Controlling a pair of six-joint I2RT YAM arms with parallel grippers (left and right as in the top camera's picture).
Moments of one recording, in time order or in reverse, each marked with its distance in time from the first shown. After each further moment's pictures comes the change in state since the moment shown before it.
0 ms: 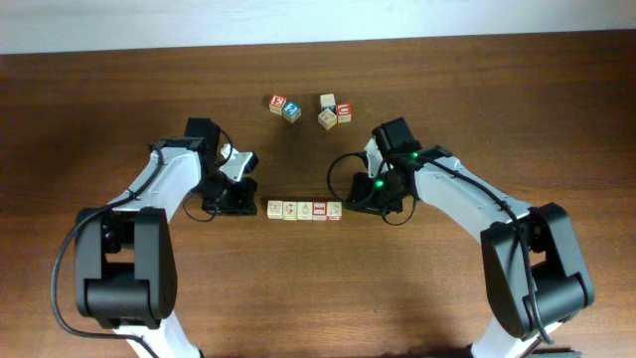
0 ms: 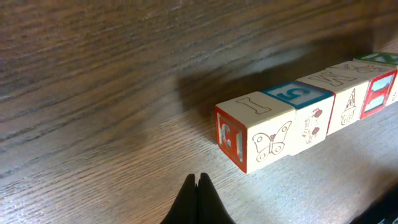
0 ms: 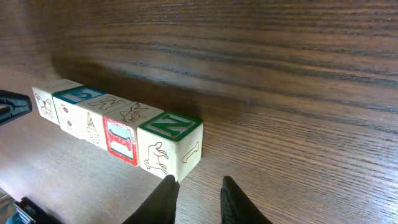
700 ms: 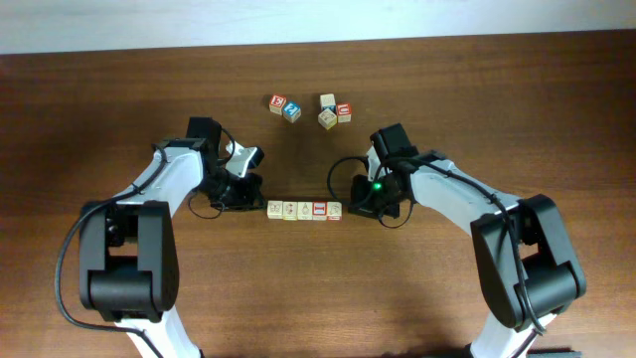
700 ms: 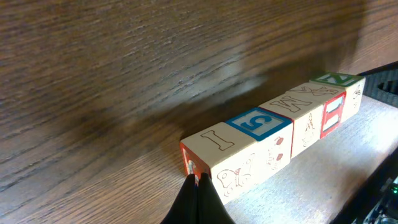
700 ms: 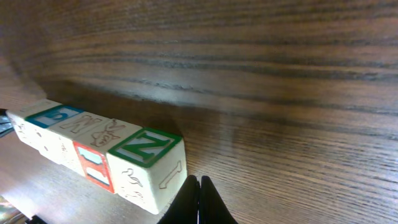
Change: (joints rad) left arm 0.000 0.036 -0.001 0.075 0.130 0.003; right arm 0.002 0.045 -0.035 0.075 -0.002 0.101
